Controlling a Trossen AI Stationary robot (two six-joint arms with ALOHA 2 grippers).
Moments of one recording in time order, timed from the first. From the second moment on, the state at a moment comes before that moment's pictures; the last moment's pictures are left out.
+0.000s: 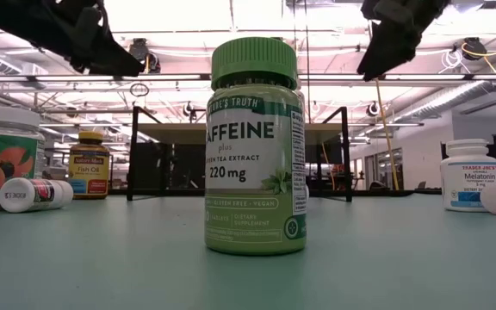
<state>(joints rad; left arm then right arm) -0.14 0.70 0.41 -0.01 -0.68 -0.01 -0.23 0.96 0.94 -0.78 0.29 0.20</state>
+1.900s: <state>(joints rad) -0.15 1.28 0.41 0.64 -0.37 0.11 0.39 0.86 0.67 -0.75 0.37 0.46</state>
